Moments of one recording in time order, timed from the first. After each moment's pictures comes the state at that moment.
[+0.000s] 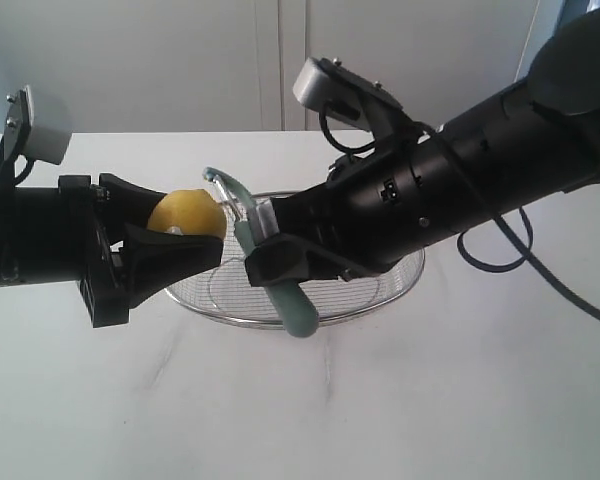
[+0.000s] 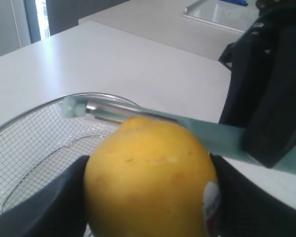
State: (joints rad) left arm -0.29 1.32 -0.60 -1.79 0.87 2.11; right arm 0.56 1.42 -1.02 0.88 0.78 -0.48
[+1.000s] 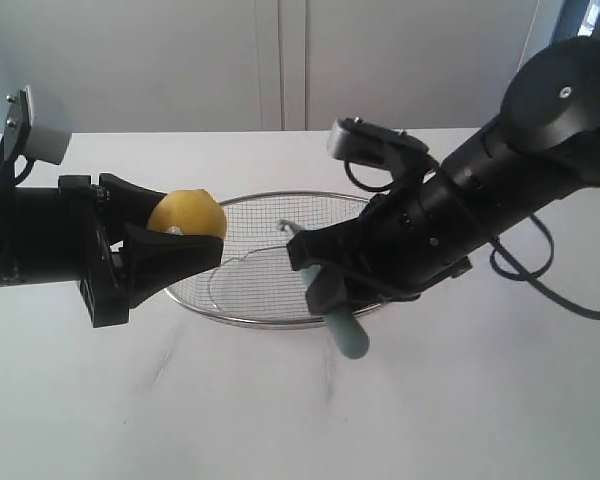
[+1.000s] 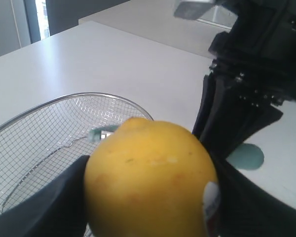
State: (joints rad) left arm -0.29 1.32 -0.60 -1.79 0.87 2.11; right arm 0.51 1.53 -1.02 0.65 0.79 -0.25
